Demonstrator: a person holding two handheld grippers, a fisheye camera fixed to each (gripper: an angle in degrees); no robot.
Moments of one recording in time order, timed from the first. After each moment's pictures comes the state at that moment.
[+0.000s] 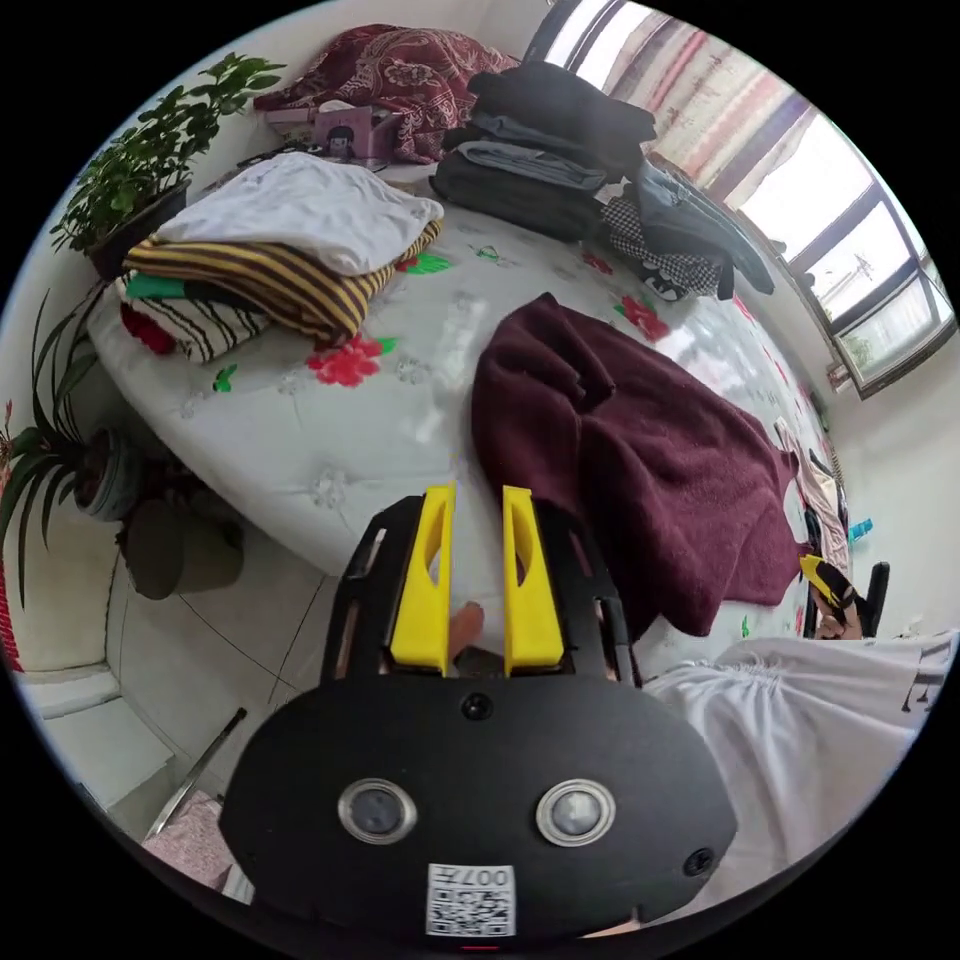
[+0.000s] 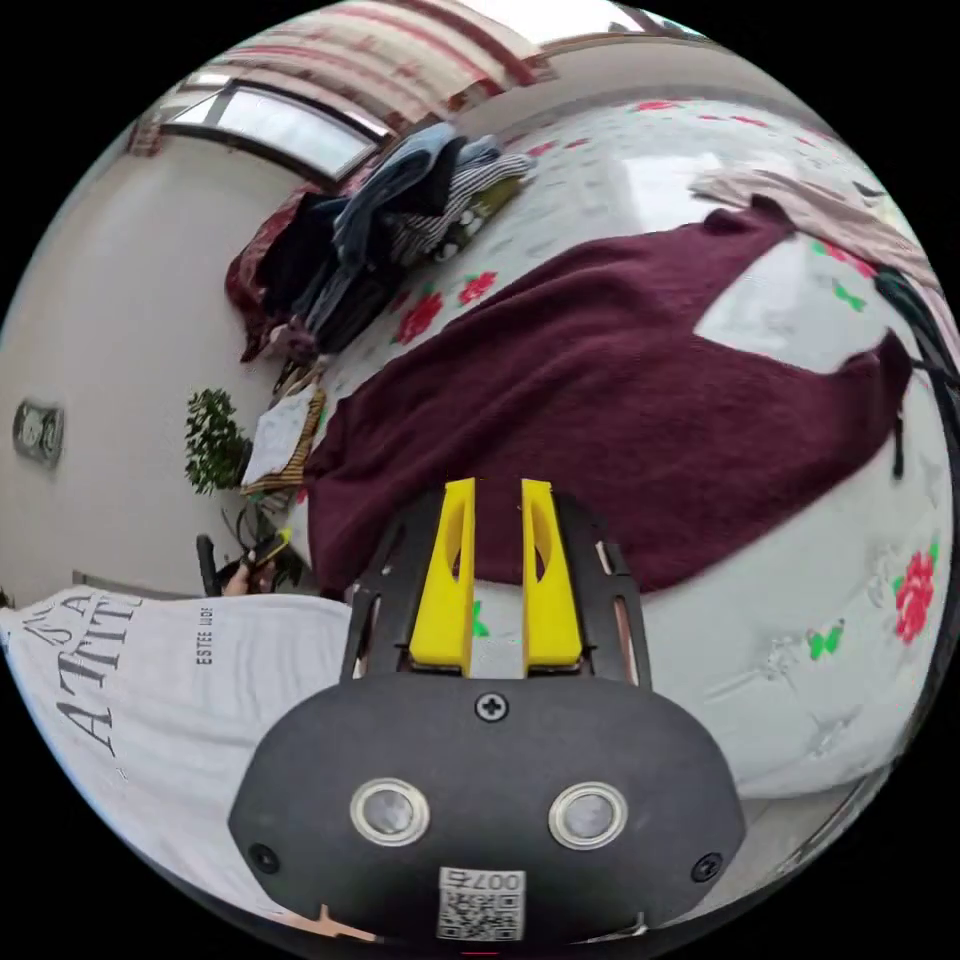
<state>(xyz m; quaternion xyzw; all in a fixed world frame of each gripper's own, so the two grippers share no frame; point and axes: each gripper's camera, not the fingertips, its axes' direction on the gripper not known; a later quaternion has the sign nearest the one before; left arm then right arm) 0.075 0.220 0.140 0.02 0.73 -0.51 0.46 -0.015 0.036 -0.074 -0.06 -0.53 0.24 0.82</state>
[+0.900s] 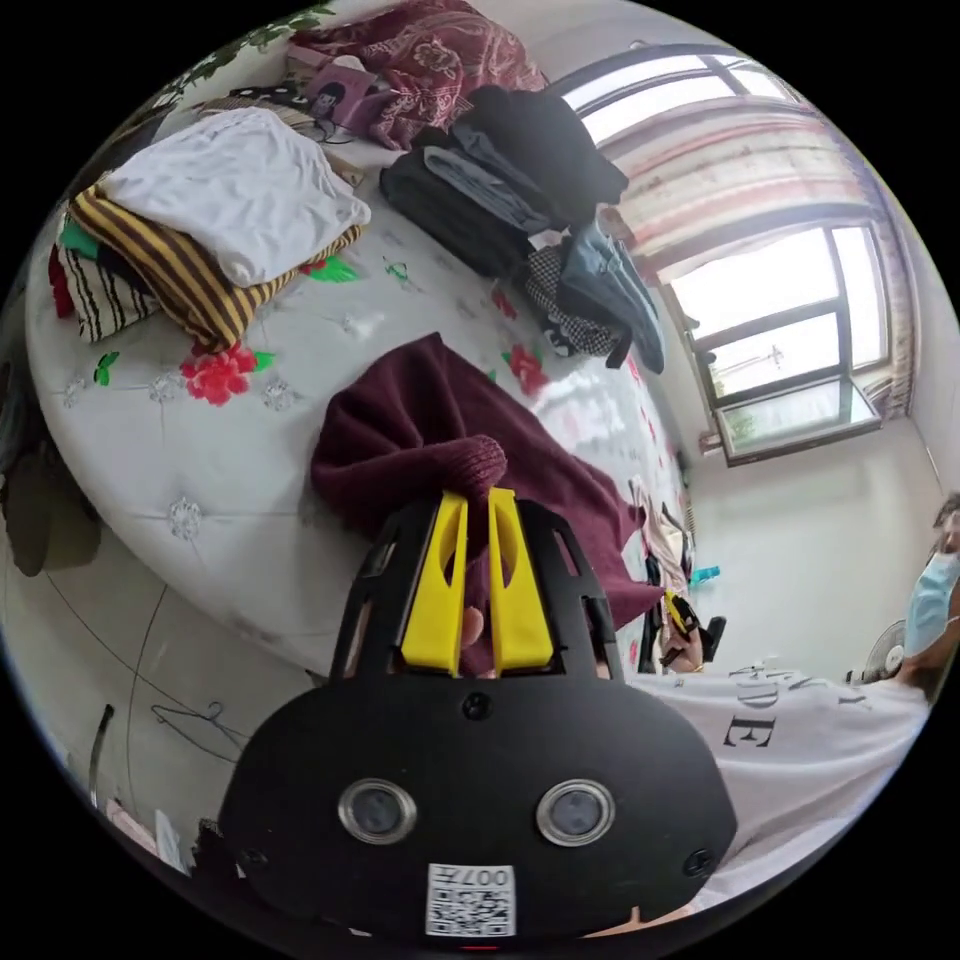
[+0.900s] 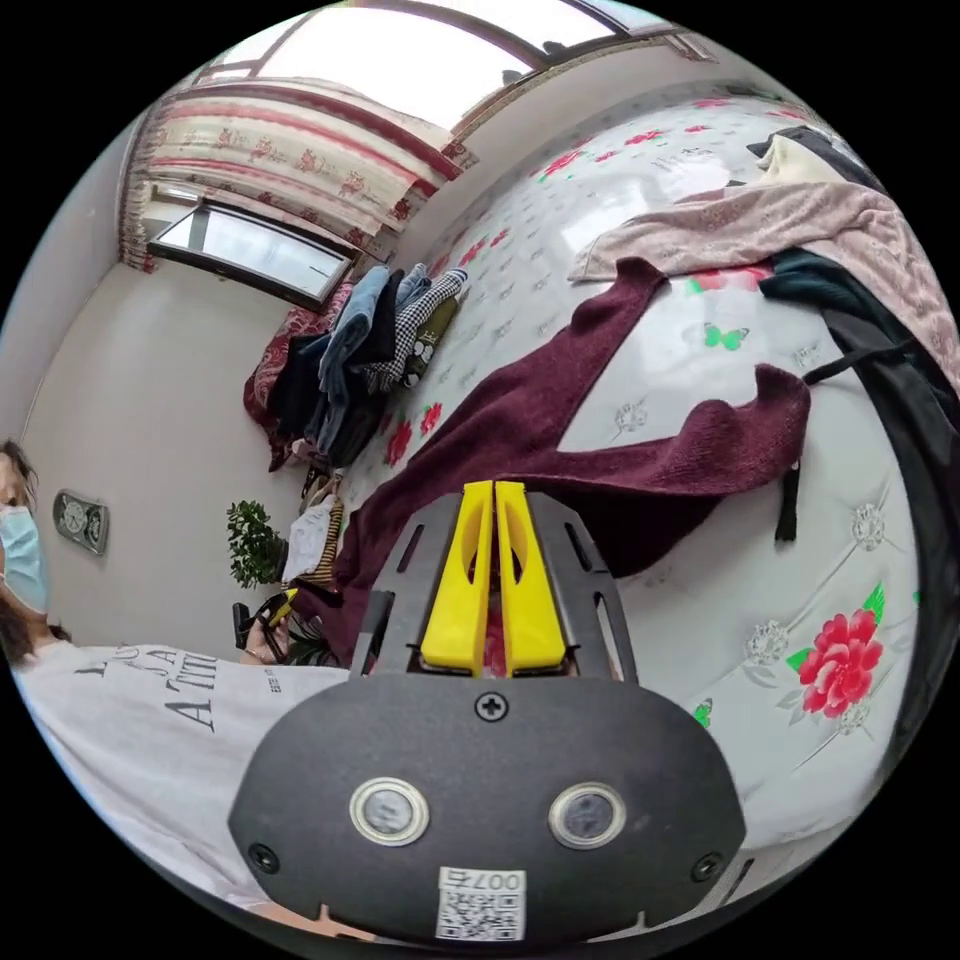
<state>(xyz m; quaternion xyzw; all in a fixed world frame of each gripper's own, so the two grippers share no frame) -0.057 0.255 0.207 0.09 0.80 -0.53 0.25 0.089 0.031 -0.070 0.02 -0.60 0.30 0.74</state>
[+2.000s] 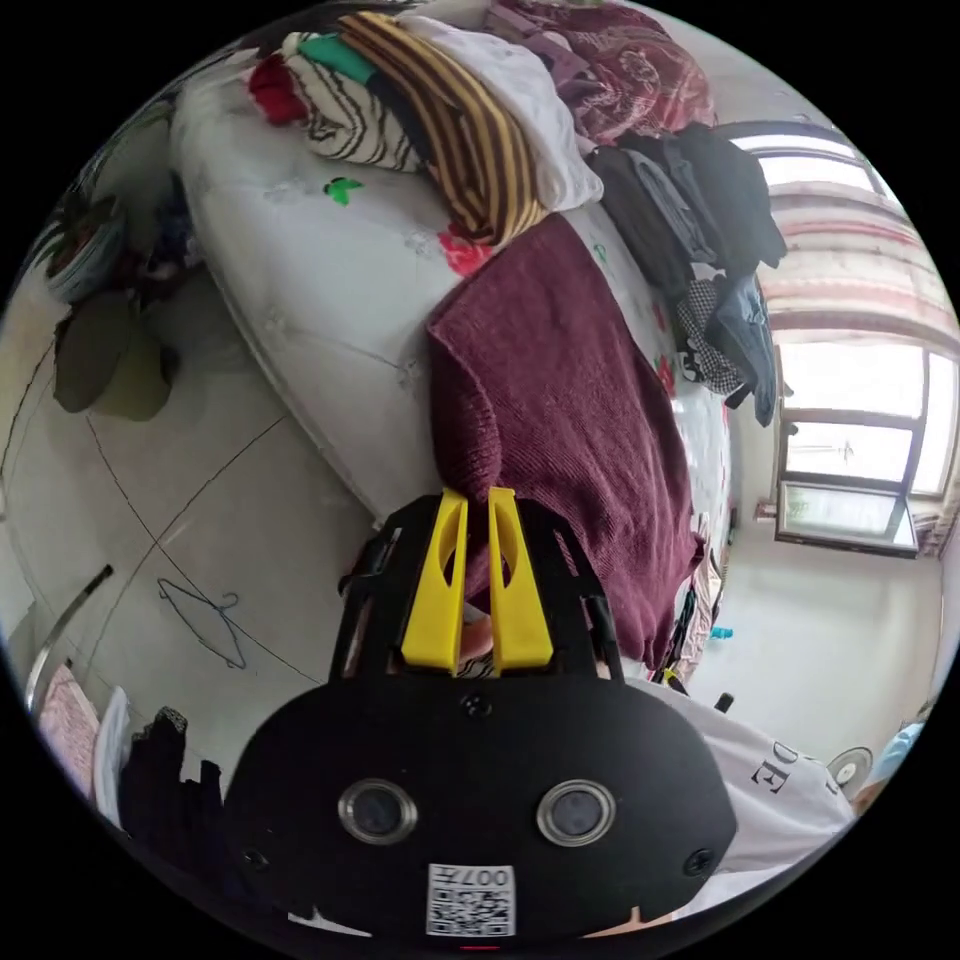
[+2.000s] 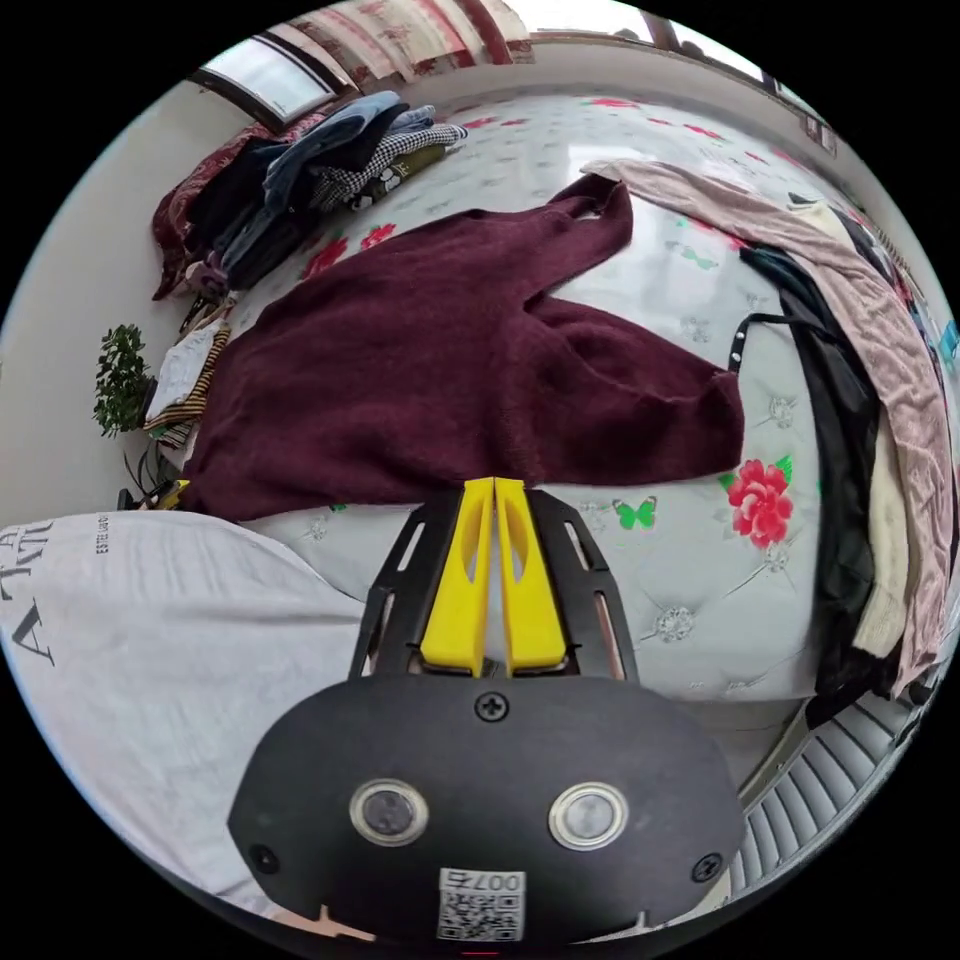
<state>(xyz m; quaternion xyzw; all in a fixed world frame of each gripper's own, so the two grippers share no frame) 0.069 0.331 0.262 -0.09 0.80 -0.55 0.22 -0.083 0.125 -0.248 -0.10 -0.45 0.12 0.88</state>
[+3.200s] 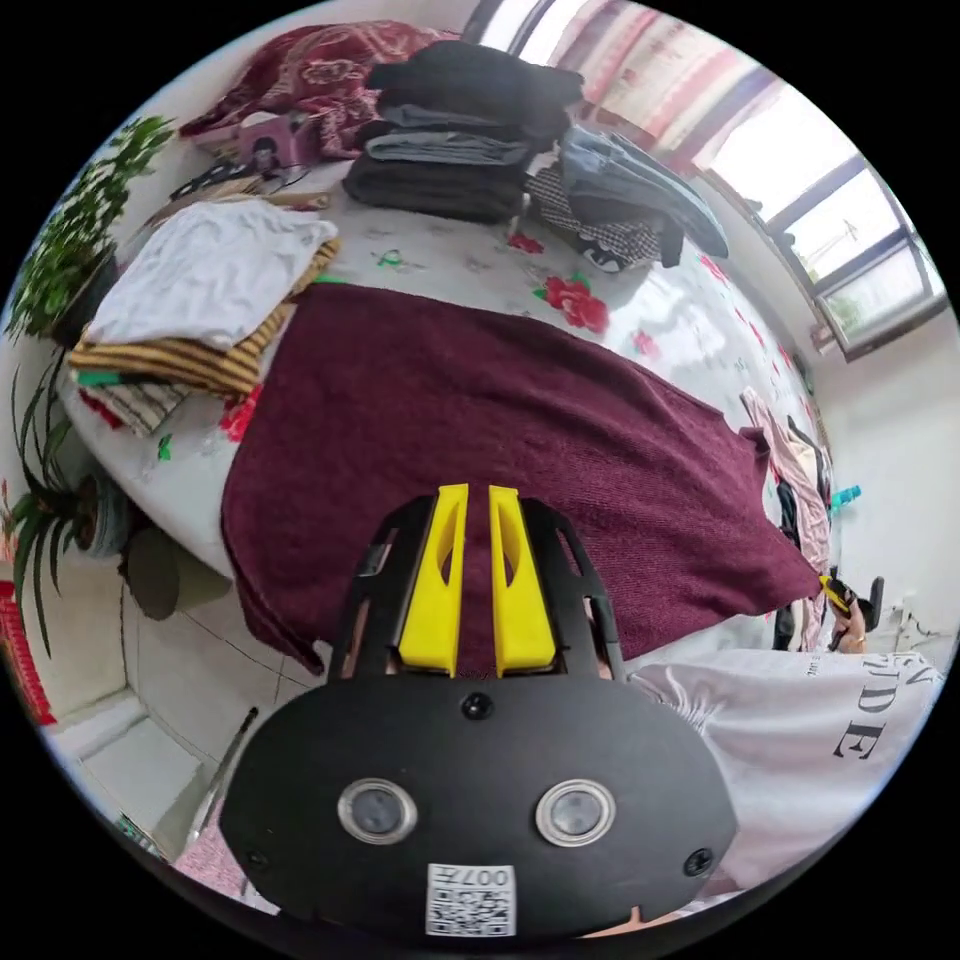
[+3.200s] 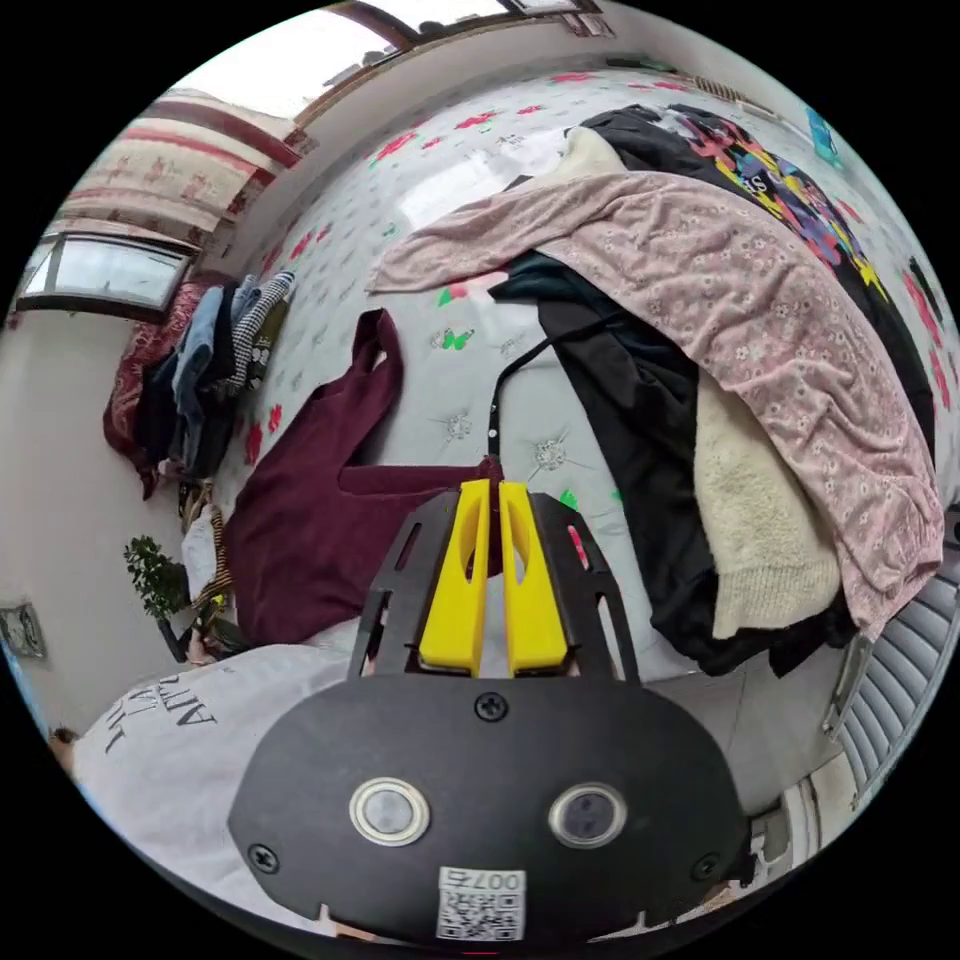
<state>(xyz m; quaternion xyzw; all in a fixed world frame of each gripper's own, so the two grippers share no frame) 0.009 0.095 0.164 0.05 0.75 -0.44 0.50 0.118 0.046 -0.181 -0.21 -0.42 0.31 0.83</state>
